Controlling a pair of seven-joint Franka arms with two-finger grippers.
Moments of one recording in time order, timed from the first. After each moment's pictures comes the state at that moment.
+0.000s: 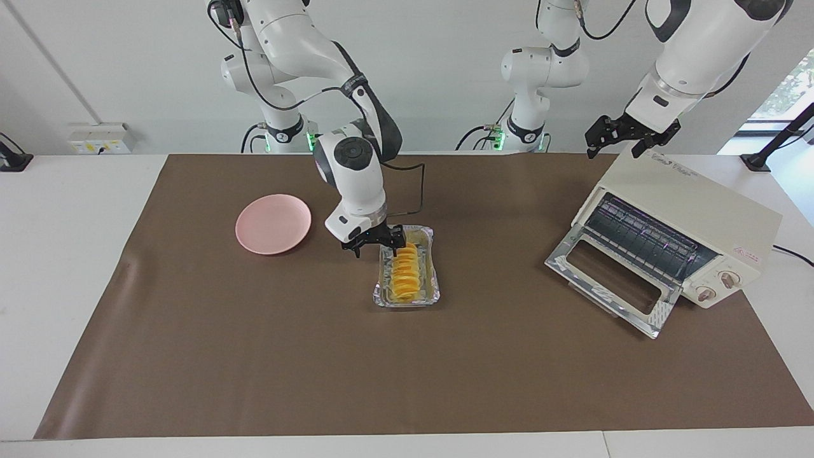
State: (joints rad) left arm -0.16 -0.05 0.04 -1.59 -0.02 1.39 -0.06; right arm 0.43 0.32 0.07 -1.92 0.04 2.29 0.52
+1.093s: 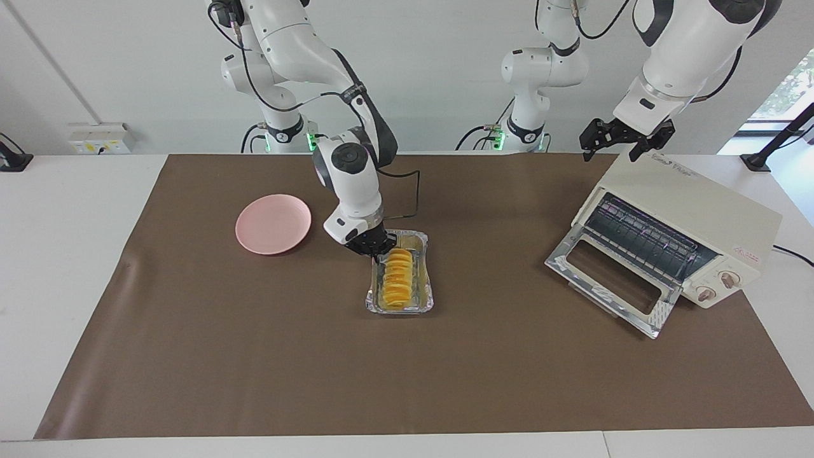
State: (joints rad) left arm -0.10 -0.04 -0.04 -1.60 0.02 1.40 -0.03; right arm 0.43 0.31 0.06 -1.99 0.05 2.42 0.52
